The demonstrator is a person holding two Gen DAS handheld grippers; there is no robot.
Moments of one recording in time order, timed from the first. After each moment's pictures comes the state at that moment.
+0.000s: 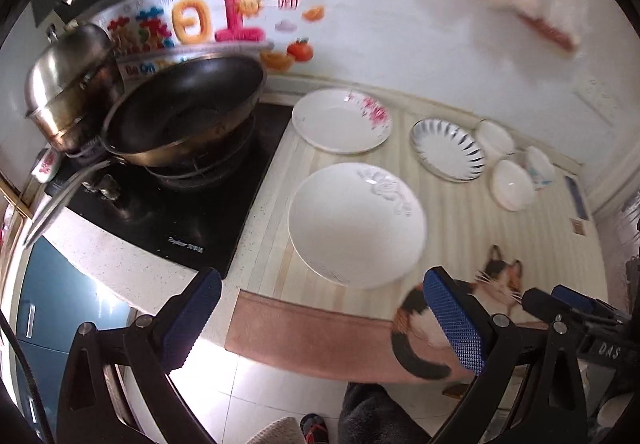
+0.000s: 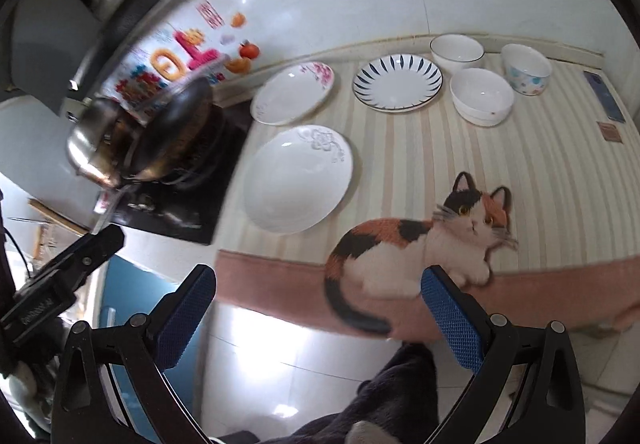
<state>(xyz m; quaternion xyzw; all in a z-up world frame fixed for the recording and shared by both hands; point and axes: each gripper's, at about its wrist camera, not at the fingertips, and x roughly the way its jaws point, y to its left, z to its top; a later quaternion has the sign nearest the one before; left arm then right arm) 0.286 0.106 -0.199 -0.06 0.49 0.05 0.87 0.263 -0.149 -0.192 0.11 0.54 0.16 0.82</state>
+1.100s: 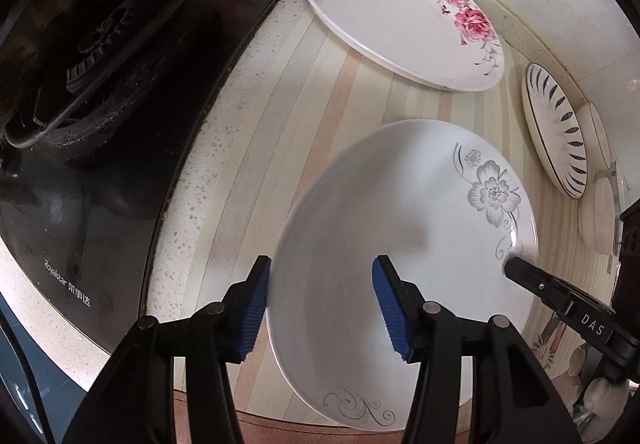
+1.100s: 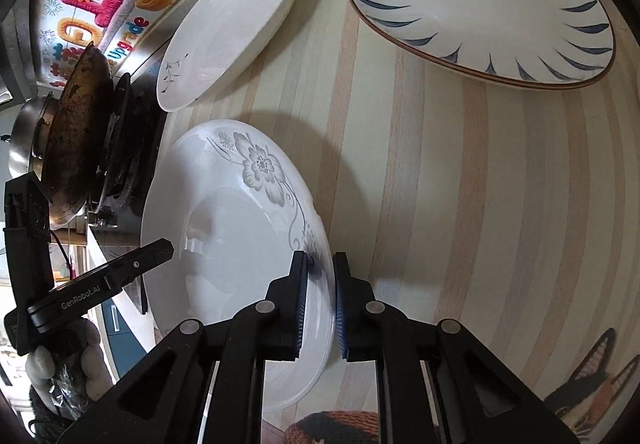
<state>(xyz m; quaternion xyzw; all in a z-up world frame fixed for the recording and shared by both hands) 0.428 0.145 -0.354 -0.15 0.65 0.03 0.74 0.505 -0.080 -0.403 0.14 0.66 0.21 0.70</state>
